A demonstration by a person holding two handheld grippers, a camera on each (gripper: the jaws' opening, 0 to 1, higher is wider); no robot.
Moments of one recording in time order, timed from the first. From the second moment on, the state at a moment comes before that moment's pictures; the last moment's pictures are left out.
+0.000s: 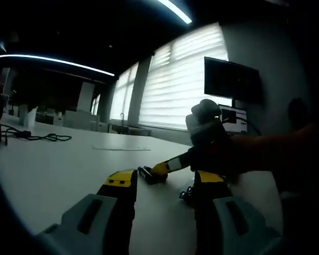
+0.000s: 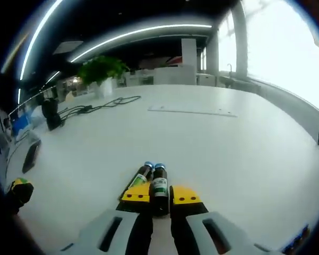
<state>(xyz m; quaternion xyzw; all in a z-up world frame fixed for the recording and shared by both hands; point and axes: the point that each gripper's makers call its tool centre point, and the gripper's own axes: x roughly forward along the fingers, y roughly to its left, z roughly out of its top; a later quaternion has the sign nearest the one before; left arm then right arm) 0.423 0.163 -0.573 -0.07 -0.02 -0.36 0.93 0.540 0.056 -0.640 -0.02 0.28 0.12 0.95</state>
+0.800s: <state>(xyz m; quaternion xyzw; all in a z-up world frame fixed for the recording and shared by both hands) 0.423 0.161 -0.577 -0.06 -0.01 -0.36 0.93 0.526 0.047 -0.620 0.00 0.24 0.12 0.96</state>
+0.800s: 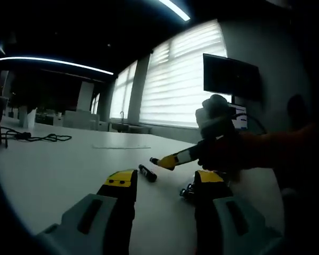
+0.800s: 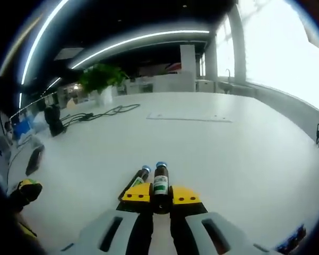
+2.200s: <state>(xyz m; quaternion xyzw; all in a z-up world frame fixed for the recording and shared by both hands) 0.412 0.150 -0.573 -0.03 -0.03 -0.38 0.92 0.426 -0.014 -0.592 0.01 0.22 0.12 0.97</state>
